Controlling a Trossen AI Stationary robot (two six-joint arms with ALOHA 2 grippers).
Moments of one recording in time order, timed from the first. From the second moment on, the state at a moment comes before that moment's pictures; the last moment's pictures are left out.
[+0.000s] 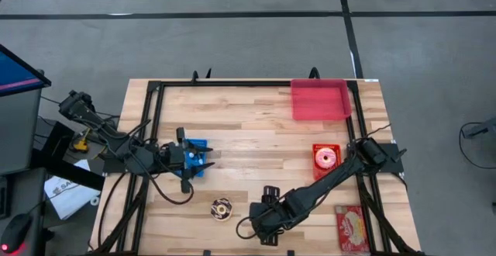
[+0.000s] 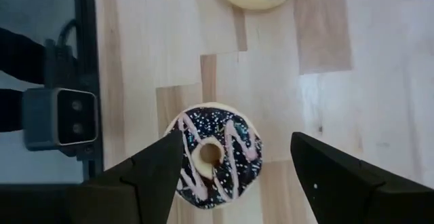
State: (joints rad) left arm -0.64 1.02 0.86 0.02 -0.84 -0.03; right arm 0.57 2.09 1.73 -0.82 0.19 0.63
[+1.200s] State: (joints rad) left arm -0.64 1.00 0.86 0.03 -0.84 0.00; right arm 0.55 2.09 1.92 -1.13 0.18 0.71
